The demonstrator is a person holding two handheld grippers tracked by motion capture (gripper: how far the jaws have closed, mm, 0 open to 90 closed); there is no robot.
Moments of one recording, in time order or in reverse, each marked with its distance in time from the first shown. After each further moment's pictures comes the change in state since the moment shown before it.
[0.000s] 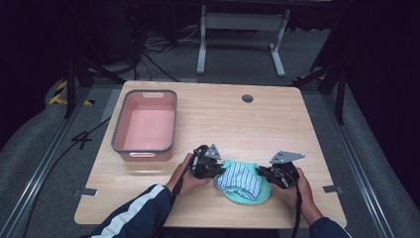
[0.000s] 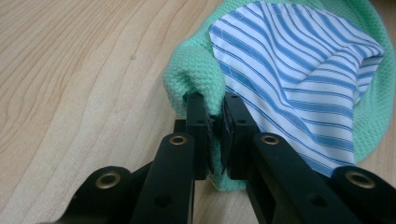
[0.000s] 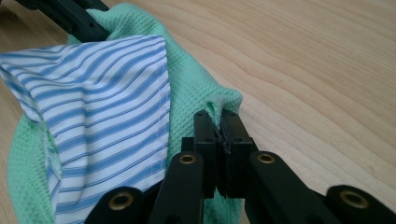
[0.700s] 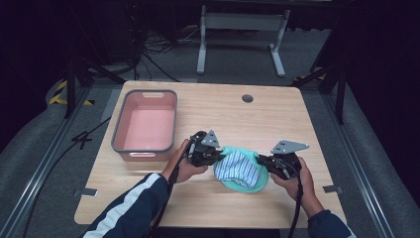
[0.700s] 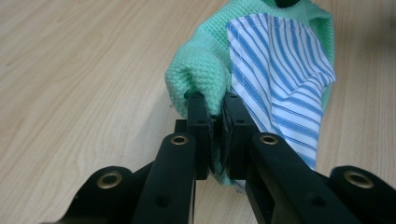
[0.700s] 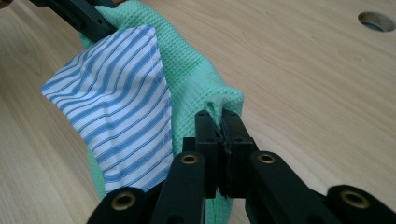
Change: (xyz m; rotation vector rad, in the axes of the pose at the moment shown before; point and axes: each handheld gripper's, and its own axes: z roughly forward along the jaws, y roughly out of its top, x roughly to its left) left arm 0.009 0.033 -0.047 -0.051 0.062 0.071; right arm 0.004 0.042 -0.023 -0.074 -0.029 -0.042
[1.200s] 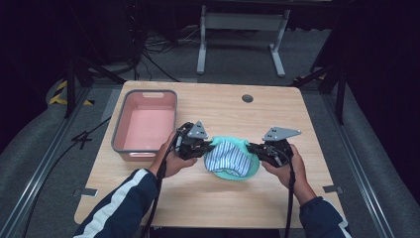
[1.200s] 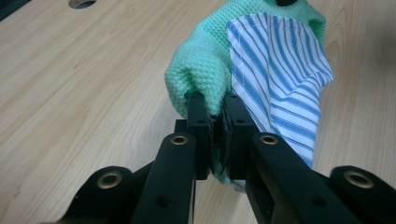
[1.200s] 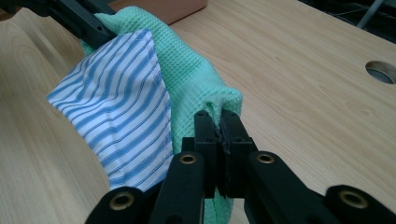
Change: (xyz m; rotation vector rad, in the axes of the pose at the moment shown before) left arm 0.015 -0.002 -0.042 -0.022 0.075 -0.003; right arm 0.005 0.045 0.008 -0.042 0.034 -0.041
